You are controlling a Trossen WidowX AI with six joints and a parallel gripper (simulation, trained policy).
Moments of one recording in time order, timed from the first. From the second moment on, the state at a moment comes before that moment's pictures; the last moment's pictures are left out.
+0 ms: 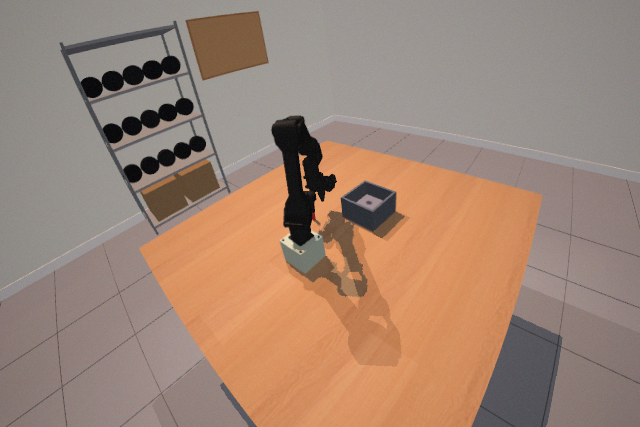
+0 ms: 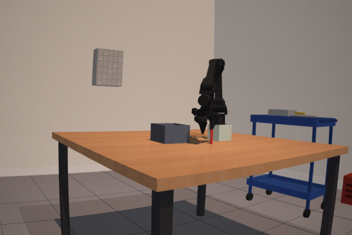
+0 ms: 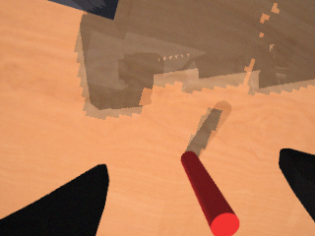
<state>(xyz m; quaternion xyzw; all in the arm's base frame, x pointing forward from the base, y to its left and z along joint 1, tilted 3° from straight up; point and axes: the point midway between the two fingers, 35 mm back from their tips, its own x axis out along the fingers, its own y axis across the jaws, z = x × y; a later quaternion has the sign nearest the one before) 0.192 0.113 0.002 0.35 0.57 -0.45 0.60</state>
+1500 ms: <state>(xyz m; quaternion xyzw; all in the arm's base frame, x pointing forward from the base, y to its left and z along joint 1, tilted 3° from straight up) 0.204 0.100 0.023 0.29 0.58 -0.37 0.67</state>
